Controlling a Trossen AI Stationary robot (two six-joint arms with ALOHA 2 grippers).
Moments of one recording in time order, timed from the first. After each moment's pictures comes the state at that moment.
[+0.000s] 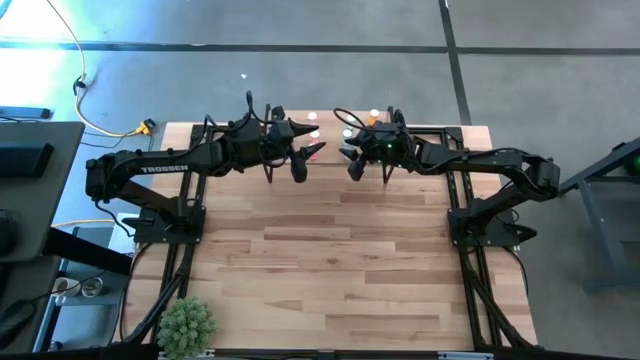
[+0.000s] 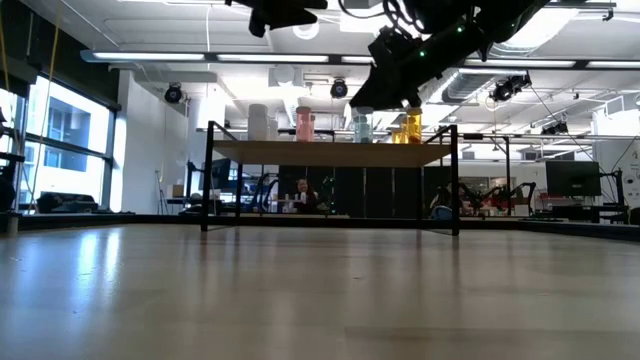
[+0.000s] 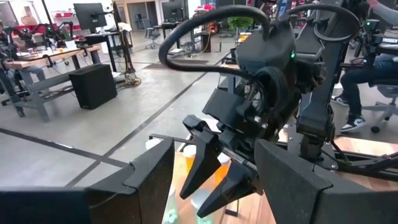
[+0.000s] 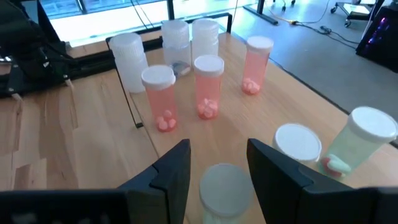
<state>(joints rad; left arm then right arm) 0.35 1.32 1.09 0.15 -0.17 0.06 -0.37 1.42 0.94 0.08 0.10 0.04</state>
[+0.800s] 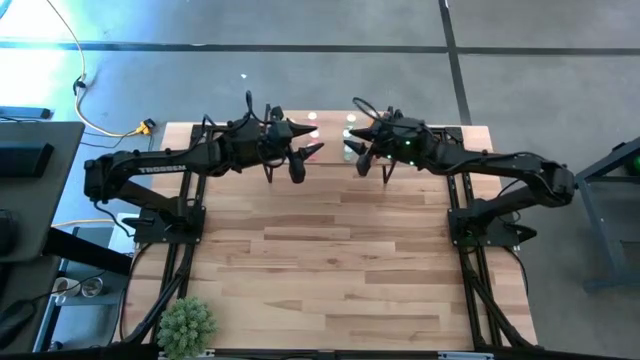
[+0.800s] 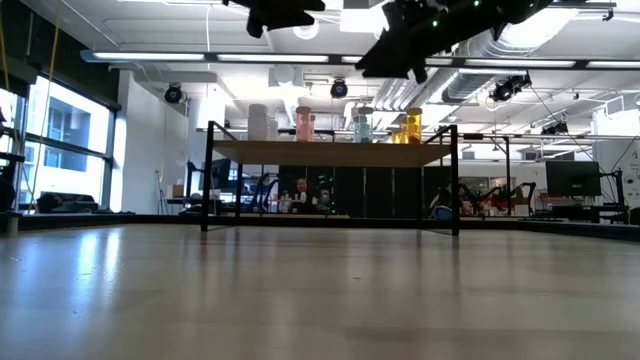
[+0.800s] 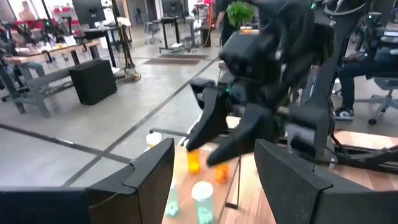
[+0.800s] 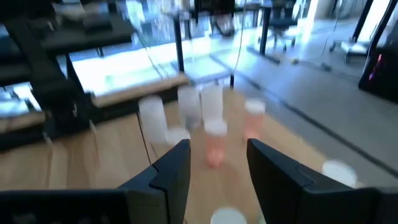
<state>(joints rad) 0.35 1.31 1.09 0.12 -0.17 0.06 -0.36 1.30 0.94 0.11 0.09 0.05</state>
